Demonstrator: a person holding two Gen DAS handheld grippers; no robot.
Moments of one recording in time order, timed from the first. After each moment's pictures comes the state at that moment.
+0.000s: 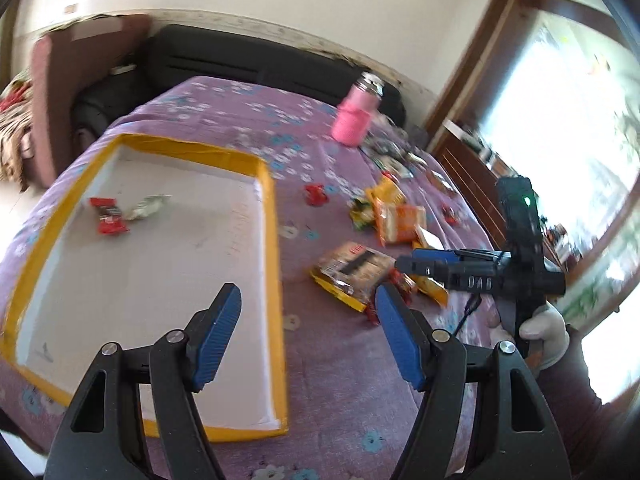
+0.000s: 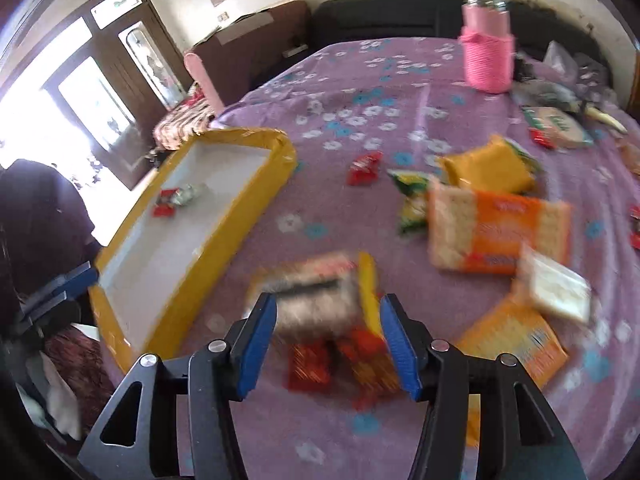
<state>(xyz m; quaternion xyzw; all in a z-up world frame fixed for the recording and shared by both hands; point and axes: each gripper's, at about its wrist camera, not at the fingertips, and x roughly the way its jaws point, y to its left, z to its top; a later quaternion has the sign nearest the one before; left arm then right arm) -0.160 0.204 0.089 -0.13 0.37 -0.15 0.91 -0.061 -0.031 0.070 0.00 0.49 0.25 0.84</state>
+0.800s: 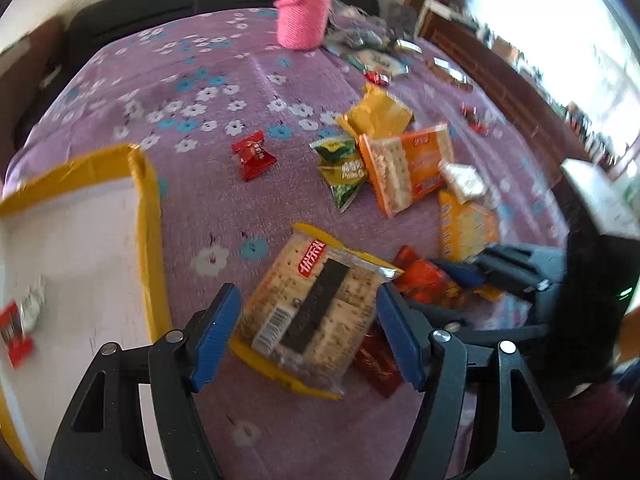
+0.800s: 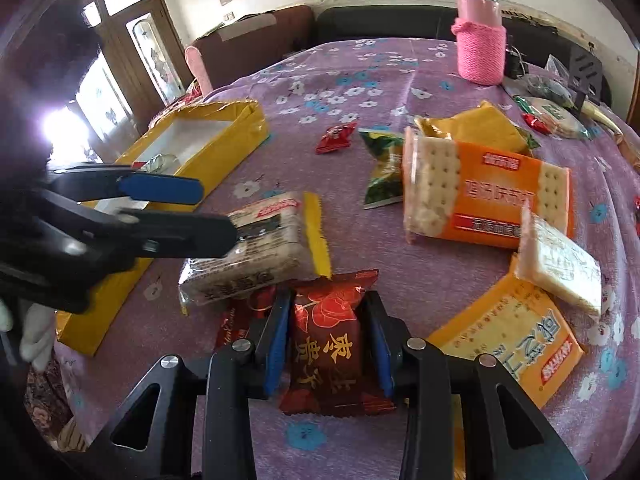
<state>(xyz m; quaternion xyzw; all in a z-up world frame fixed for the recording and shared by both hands) -0.029 0.095 0.039 0.04 0.51 -0.19 0.84 -0.064 -0.045 0.014 -0.02 0.46 0.25 0.85</state>
